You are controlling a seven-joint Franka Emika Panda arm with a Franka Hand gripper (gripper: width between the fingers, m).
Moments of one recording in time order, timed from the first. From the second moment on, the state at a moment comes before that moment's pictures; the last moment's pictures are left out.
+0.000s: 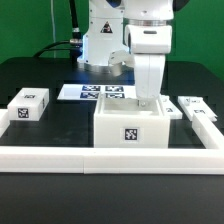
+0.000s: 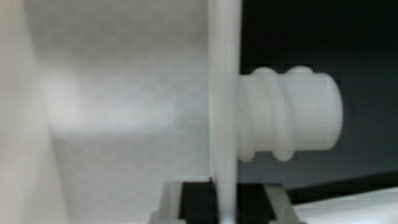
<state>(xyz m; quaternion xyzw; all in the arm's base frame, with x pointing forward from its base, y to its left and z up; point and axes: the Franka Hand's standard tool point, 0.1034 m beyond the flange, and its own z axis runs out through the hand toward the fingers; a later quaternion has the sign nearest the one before) 0.476 0.063 0.027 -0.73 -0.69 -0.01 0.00</state>
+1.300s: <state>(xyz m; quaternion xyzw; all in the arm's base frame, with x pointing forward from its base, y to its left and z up) 0.501 0.112 0.027 -0.72 -0.69 -0.02 0.00</state>
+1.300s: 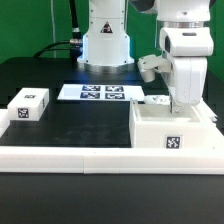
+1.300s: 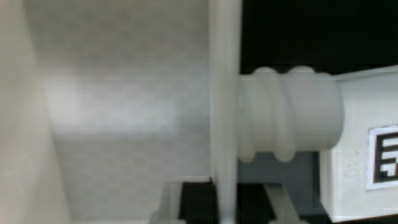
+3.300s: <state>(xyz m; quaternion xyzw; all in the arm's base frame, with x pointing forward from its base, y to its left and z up) 0.482 0.118 0.057 -0.72 -0.69 -0.03 -0.01</state>
